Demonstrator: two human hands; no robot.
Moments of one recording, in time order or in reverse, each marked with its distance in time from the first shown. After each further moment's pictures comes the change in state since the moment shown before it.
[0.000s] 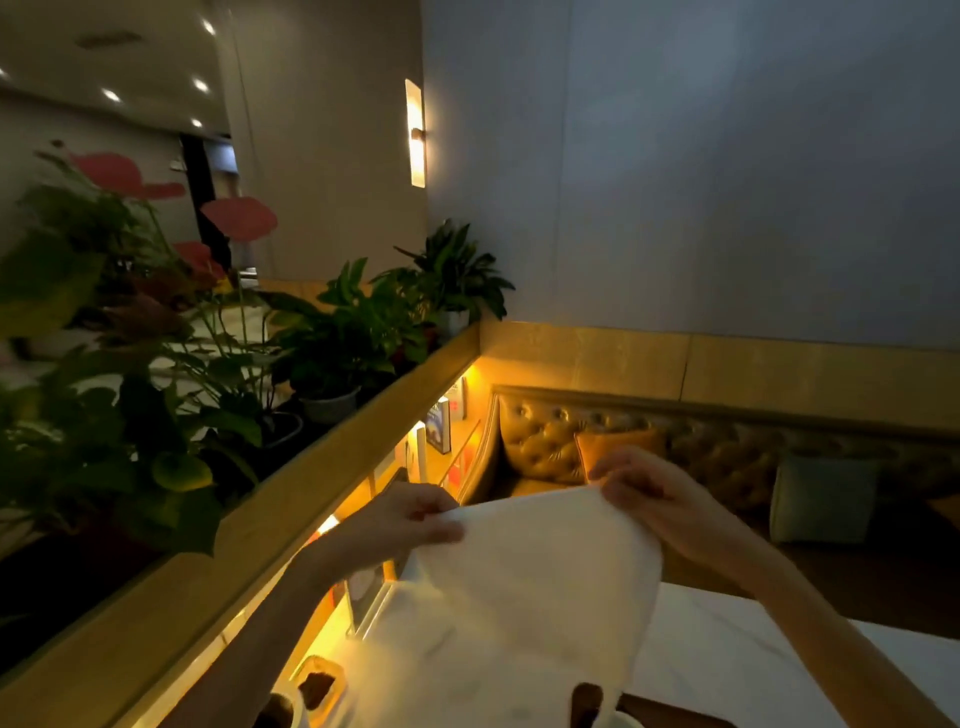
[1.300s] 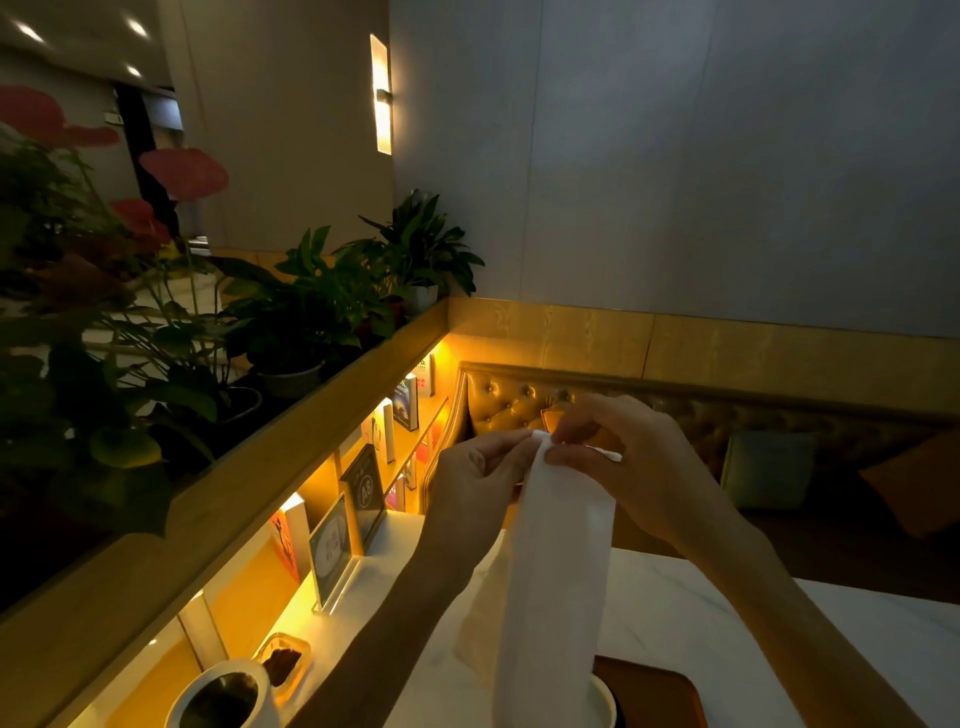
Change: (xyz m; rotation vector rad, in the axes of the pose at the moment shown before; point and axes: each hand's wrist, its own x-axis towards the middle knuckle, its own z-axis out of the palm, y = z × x) left_hand 0.011 0.090 0.089 -0.604 0.472 0.179; right_hand -0.003 -0.079 0.018 -0.509 0.311 -0.187
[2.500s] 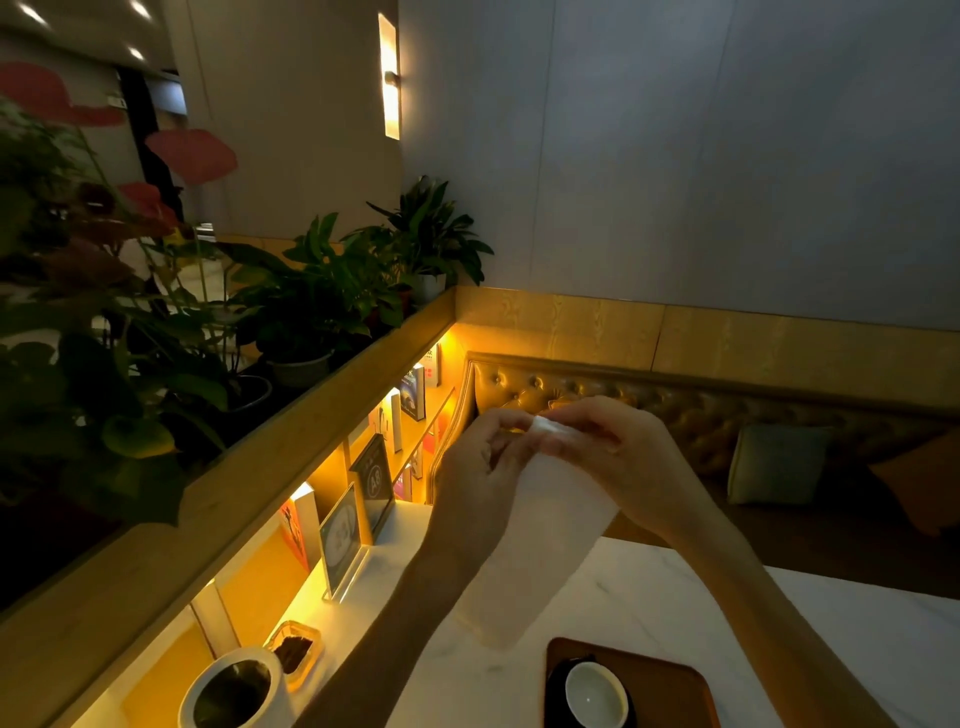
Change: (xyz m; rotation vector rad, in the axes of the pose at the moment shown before) left_hand 0.006 -0.009 -0.020 0.280 0.029 0.146; right_hand 0.007 0.007 0.037 0.264 -0.027 0.090
